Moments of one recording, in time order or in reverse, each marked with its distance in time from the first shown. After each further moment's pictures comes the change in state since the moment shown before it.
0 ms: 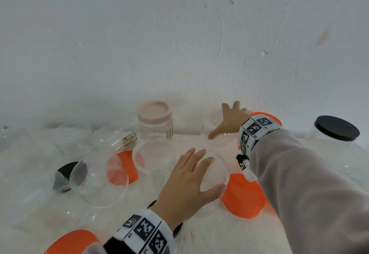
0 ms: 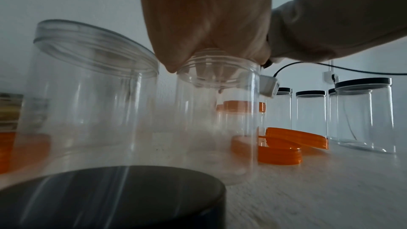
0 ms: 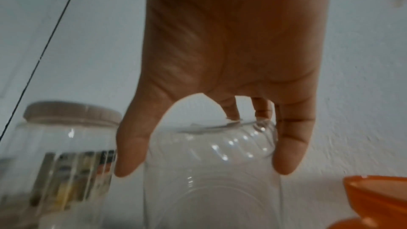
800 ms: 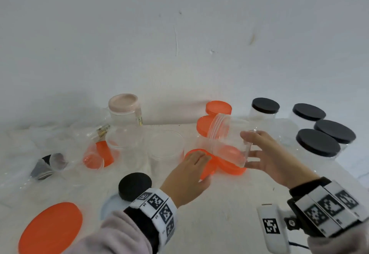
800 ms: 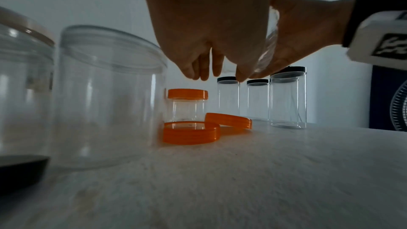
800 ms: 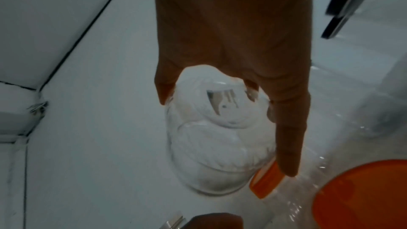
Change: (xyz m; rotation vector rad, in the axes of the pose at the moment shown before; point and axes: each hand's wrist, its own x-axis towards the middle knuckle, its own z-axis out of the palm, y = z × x) left_hand -0.020 0.084 0.044 0.026 -0.023 0.285; right_hand -0.215 0.143 0.027 1.475 0.018 0.039
